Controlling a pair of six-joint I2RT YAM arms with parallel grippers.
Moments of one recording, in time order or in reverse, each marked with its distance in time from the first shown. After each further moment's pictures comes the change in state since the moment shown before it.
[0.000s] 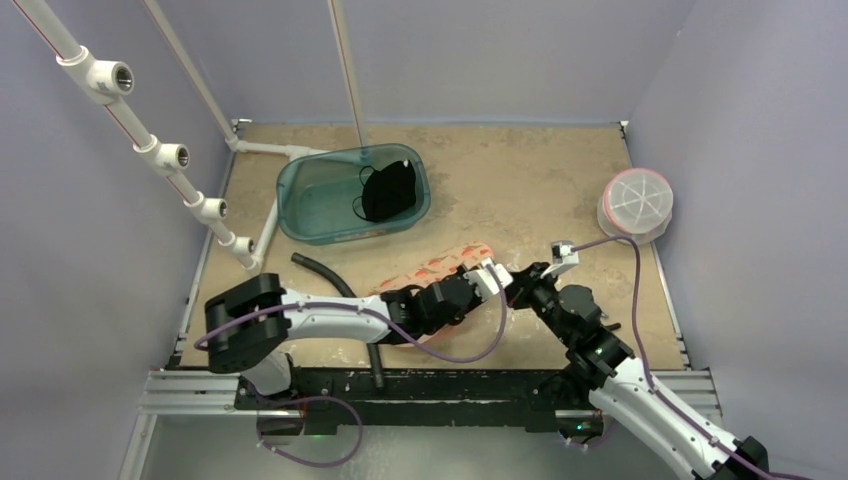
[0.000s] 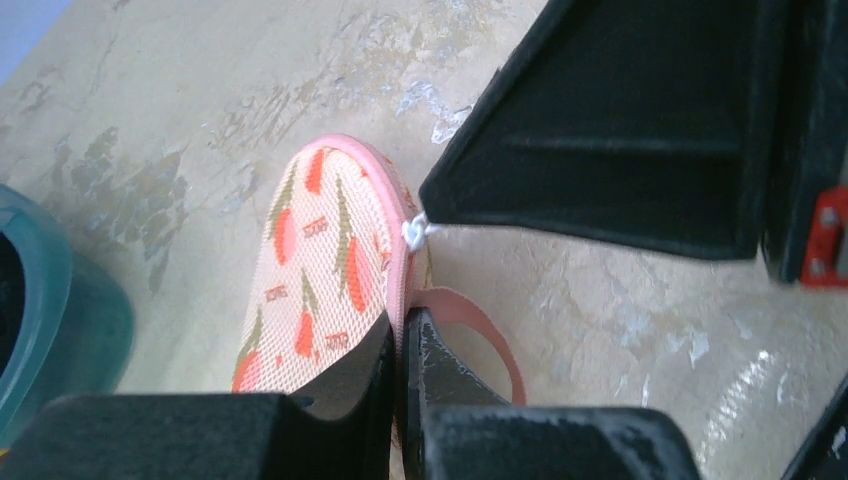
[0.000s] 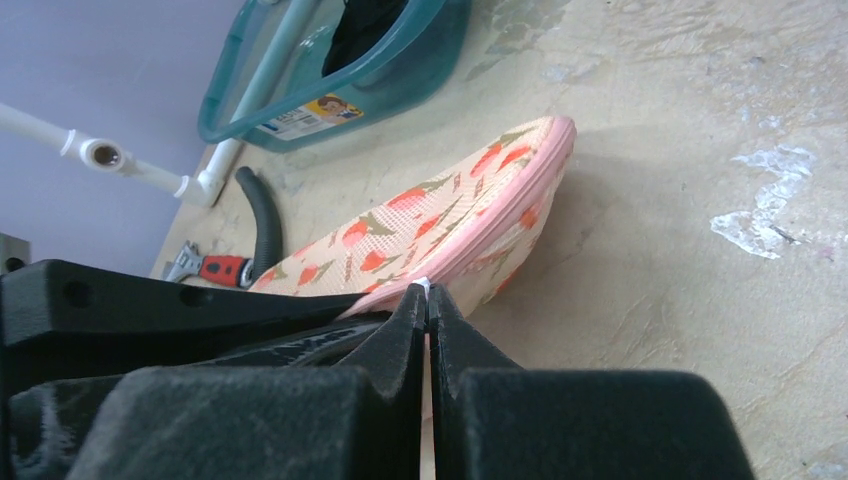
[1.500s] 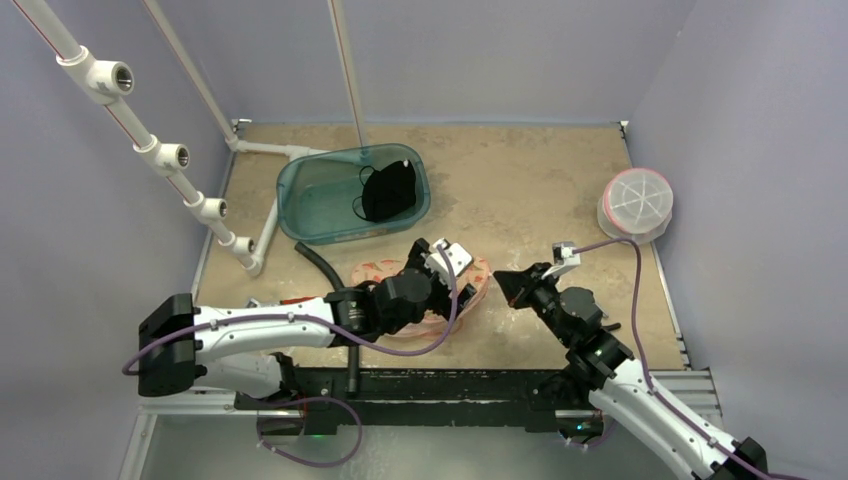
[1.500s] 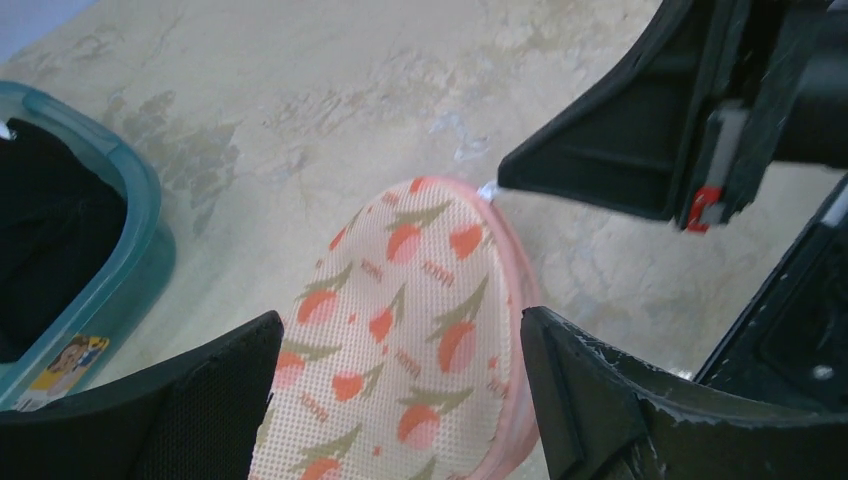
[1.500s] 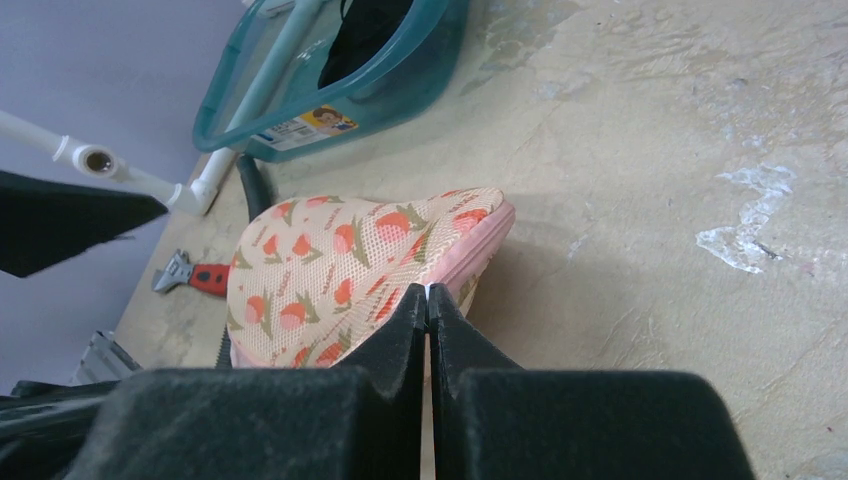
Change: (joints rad) left arm -0.002 -0.399 -0.135 -0.201 -0.023 -0.187; right arm -0.001 -0.017 -0.023 0.037 0.016 -0.025
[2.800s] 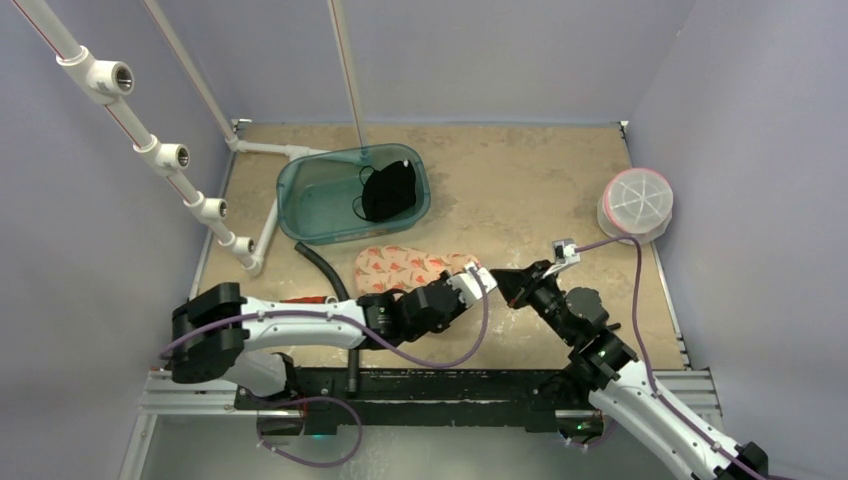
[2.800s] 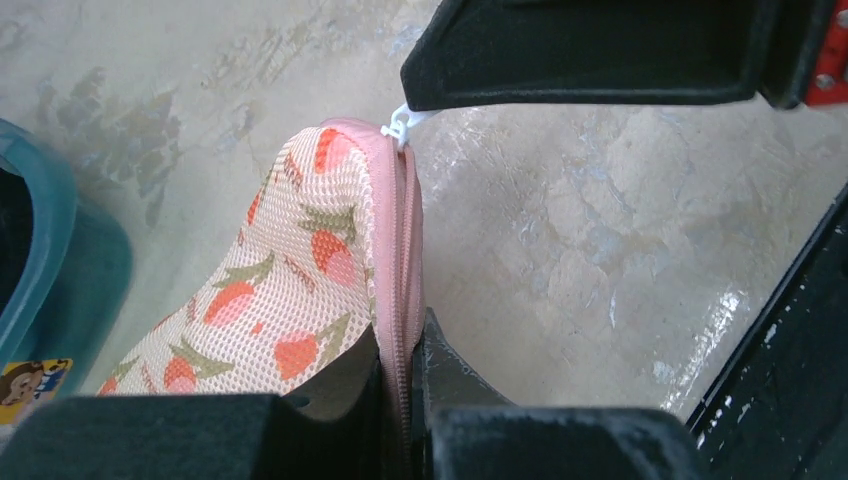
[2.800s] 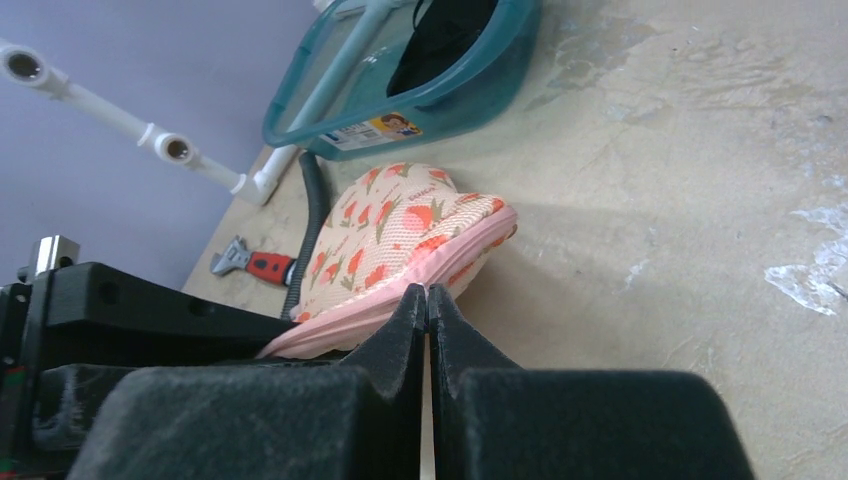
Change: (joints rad) left arm -0.029 0.240 0.094 -0.017 0.025 0.081; right arm 0.001 -0.026 0.031 0.007 -0.084 -0.002
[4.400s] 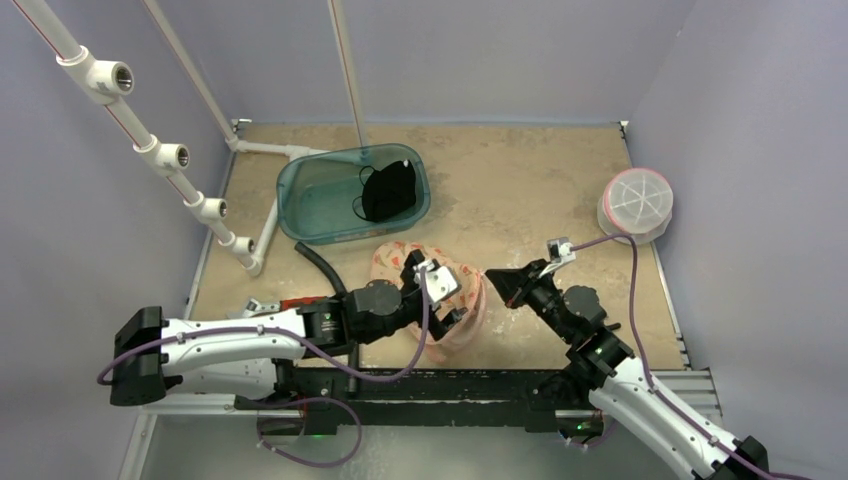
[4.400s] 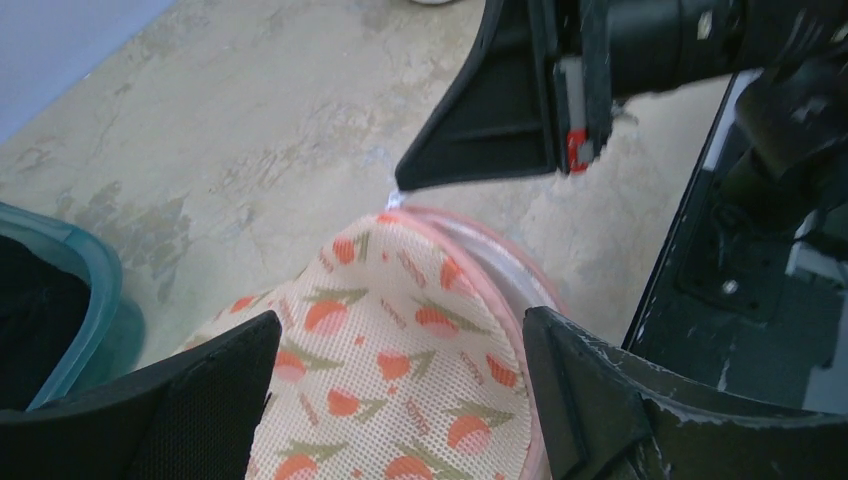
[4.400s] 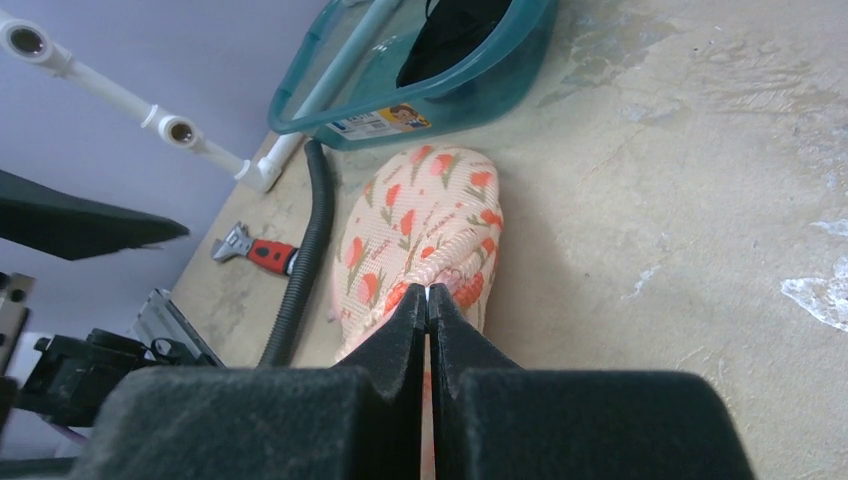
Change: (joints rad) left arm -0.006 -0.422 -0.209 0.077 0.151 0.062; right arm -0.001 0.046 -0.008 0.071 -0.044 -0.019
